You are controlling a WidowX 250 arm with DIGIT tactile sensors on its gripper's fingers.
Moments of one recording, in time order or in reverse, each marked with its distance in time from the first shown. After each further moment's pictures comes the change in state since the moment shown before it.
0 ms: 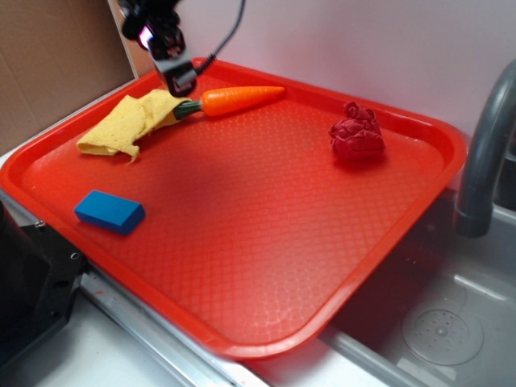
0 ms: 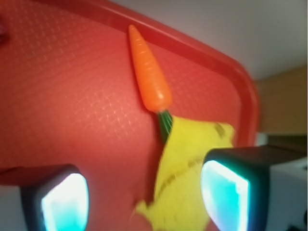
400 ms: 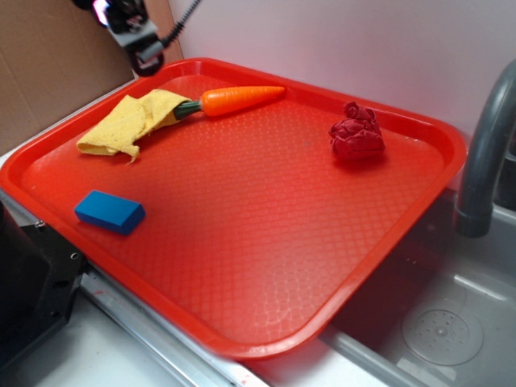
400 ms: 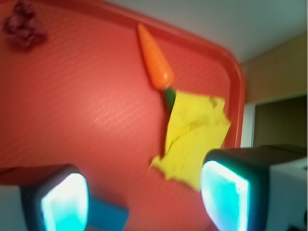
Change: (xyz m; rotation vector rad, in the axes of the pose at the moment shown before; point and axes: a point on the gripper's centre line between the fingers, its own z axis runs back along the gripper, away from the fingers) arm -0.023 -0.016 0.054 0.027 -0.012 0.073
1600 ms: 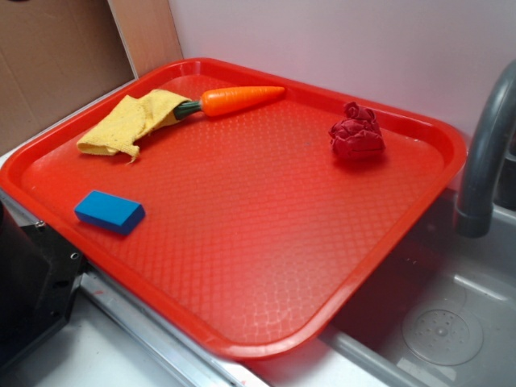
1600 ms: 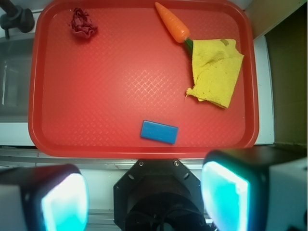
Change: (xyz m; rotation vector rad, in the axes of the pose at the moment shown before) arm -0.075 -0.032 0.110 -0.260 0.059 0.224
